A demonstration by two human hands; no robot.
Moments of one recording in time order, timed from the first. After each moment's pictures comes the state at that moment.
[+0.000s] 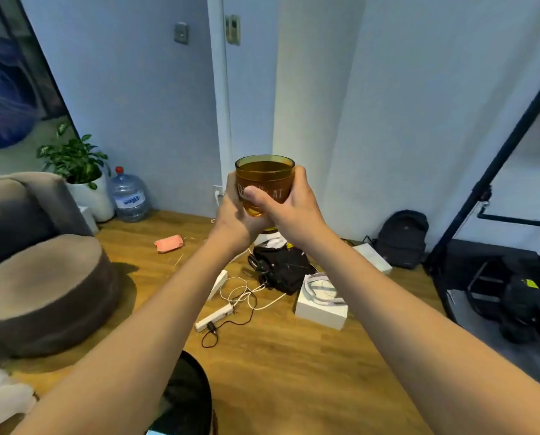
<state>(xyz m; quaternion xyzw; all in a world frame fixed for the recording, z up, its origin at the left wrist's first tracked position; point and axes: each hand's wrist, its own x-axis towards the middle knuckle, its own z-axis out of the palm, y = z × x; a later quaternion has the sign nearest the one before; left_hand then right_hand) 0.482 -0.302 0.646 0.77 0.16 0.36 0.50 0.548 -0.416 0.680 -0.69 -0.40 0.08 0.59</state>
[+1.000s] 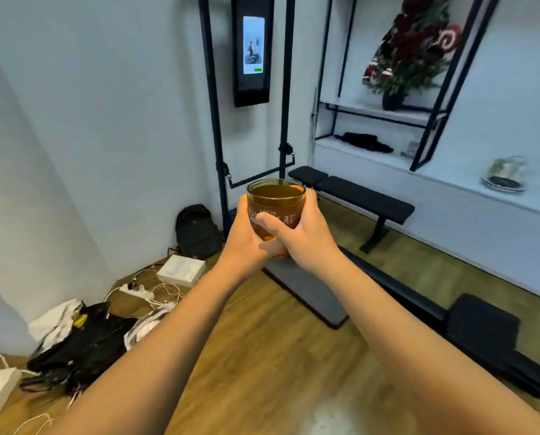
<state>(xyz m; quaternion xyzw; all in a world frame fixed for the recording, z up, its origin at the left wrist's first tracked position) 0.669 -0.686 0.647 0.74 -0.27 0.09 0.61 0.623 -0.816 0.672 -0.78 -0.06 -0.21 0.58</state>
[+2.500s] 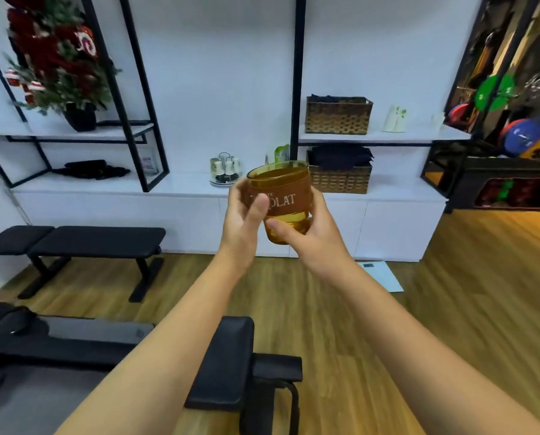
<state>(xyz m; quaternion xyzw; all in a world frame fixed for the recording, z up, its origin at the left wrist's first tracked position) 0.468 -1.622 0.673 0.47 -0.44 -0.22 0.73 0.339 -1.685 0.671 -0.72 0.21 -0.43 0.51</state>
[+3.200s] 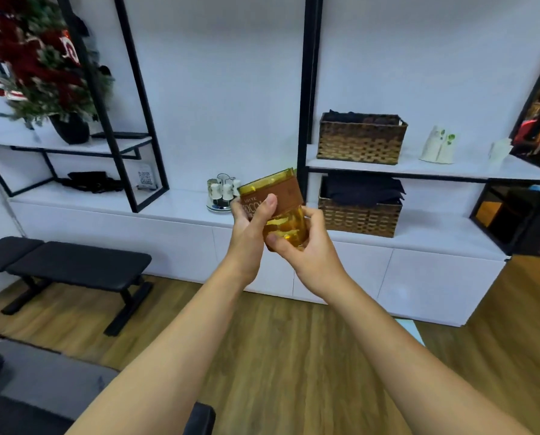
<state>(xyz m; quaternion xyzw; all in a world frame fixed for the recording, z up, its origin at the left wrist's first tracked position) 0.534 -1.999 0.664 0.49 -0.32 -0.25 0.77 0.416 -2.062 0.651 -0.73 0.19 -0.37 0.54</state>
